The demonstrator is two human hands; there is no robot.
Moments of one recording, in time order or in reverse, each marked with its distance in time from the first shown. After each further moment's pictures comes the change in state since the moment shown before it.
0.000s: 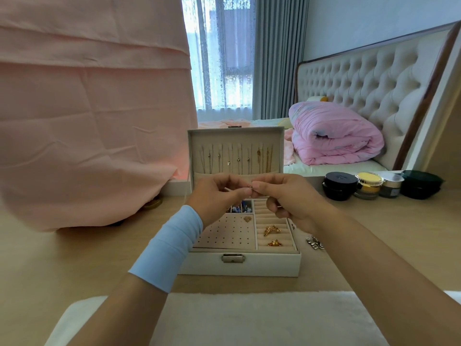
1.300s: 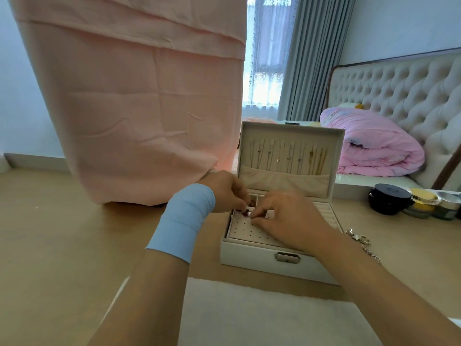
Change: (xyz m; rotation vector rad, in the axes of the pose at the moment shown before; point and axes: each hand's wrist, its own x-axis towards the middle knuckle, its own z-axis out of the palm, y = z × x) left_hand -0.008 -0.017 -0.089 0.610 -0.204 -0.257; right_hand 0.012 0.025 0.091 -1.131 -0.055 -0.556
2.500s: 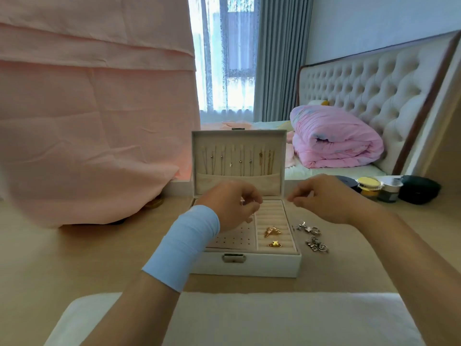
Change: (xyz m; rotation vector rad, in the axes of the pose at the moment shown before) left_hand 0.006 0.080 0.057 -0.004 0.098 0.272; right_hand -0.047 0.115 -0.097 0.136 -0.137 0.351
